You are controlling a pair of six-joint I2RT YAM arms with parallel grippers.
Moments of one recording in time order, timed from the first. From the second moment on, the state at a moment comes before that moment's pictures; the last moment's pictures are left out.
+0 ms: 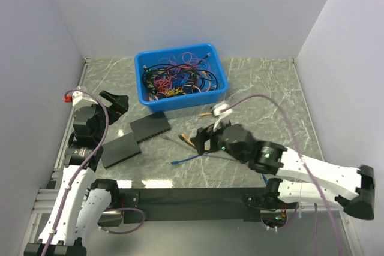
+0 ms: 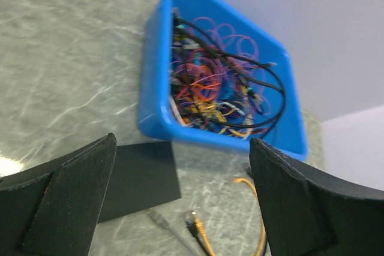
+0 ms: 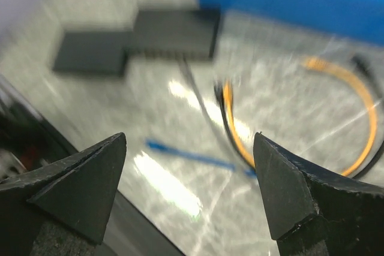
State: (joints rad) left arm -0.08 0.65 0.68 -0.22 -0.05 -0.73; right arm 1.11 0.90 0.81 -0.25 0.38 0.40
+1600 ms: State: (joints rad) left arm 0.02 1.56 0.68 0.20 0.09 -0.85; right arm 1.29 1.38 0.73 -0.03 0.38 0.48
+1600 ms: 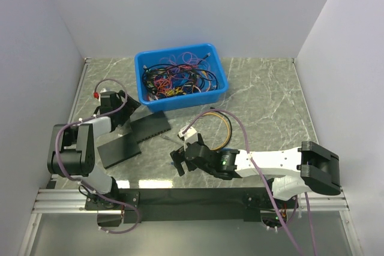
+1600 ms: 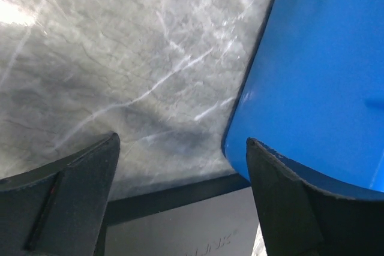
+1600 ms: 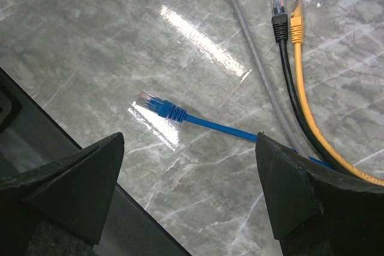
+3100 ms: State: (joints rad) left arm -0.02 0.99 0.45 -0.06 0.03 -0.77; right arm 1.34 1.72 0.94 -0.14 0.39 0.22
